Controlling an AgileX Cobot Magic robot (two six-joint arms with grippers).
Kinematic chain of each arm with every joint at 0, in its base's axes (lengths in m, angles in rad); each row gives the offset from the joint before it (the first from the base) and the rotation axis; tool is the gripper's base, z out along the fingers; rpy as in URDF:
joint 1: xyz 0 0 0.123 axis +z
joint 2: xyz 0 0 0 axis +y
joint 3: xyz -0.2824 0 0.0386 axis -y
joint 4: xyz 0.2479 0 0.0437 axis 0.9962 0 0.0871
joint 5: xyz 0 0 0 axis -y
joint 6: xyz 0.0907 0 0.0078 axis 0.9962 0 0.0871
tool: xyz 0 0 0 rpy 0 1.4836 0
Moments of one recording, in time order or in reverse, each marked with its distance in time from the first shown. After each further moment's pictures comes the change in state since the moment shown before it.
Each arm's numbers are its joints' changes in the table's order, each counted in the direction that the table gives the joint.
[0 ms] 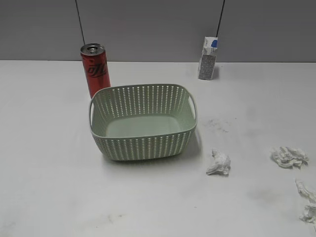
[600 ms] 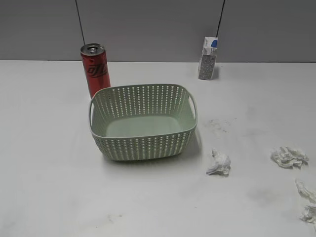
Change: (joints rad) left arm 0.000 0.000 0.000 0.000 0.000 0.000; right arm 0.000 0.000 0.000 0.000 0.000 0.000
